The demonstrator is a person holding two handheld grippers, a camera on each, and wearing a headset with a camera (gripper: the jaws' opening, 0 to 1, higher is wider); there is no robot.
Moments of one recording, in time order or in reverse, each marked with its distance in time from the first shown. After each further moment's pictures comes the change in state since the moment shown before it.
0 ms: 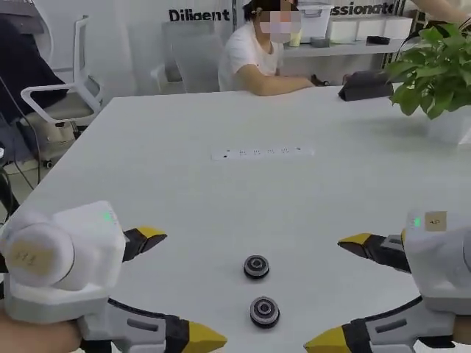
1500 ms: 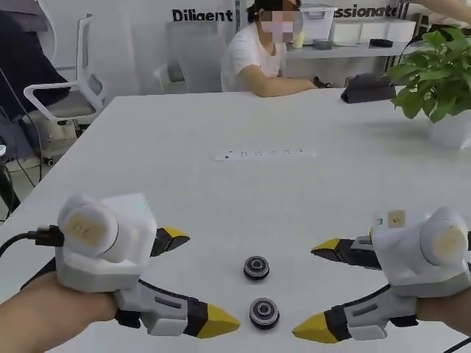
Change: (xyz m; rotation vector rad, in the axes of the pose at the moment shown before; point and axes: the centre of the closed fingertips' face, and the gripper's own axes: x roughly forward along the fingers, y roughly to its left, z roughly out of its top) left arm 0.038 0.008 -0.008 -0.031 0.025 -0.080; right arm 0.037 -0.010 -0.013 -0.070 0.031 0.123
